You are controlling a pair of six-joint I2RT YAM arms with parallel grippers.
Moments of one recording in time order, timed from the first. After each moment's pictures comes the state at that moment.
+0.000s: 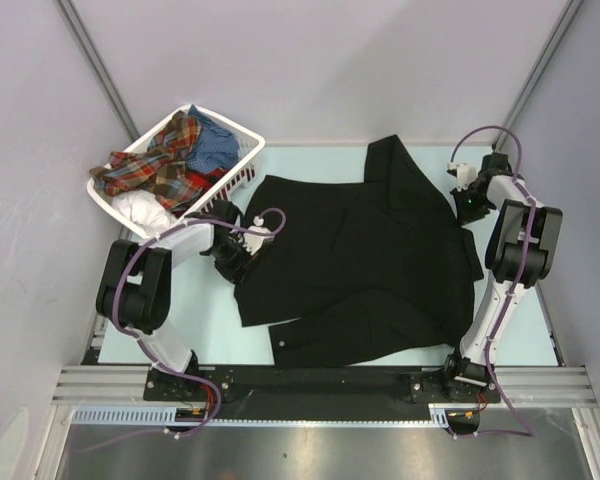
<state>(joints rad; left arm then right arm) -0.26 1.70 1.01 -0.73 0.30 0.56 -0.24 2.13 1.60 -0.63 -0.22 -0.54</state>
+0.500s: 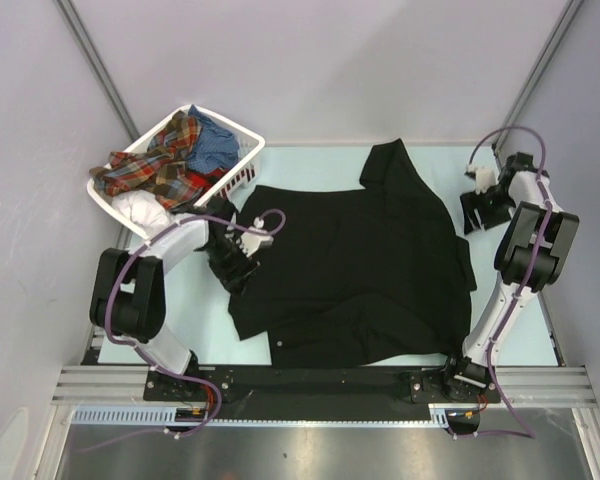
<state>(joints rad) -0.25 1.63 1.04 -0.94 0.31 0.68 -0.34 2.09 1.64 -0.85 -0.25 -0.64</state>
